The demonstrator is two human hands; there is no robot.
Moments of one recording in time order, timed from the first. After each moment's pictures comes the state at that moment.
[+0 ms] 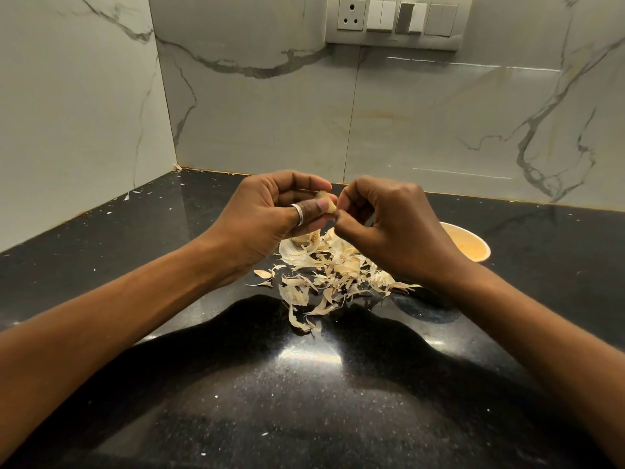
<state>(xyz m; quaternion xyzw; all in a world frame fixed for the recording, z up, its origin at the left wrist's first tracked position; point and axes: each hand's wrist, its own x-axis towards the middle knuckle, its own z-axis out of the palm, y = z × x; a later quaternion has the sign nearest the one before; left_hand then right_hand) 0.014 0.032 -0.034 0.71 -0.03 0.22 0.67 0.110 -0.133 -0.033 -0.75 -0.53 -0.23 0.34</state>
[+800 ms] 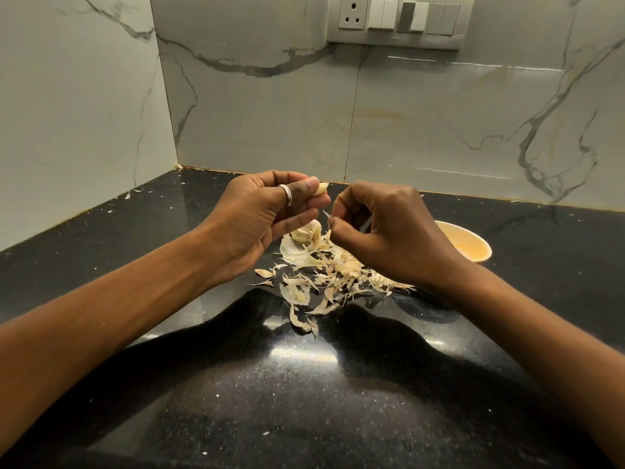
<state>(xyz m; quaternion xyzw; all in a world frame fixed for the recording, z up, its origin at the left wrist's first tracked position) 0.013 0.035 -0.028 0.58 0.02 0.20 0.79 0.105 -0.133 -0.034 -0.74 -0.55 -0.22 0.33</state>
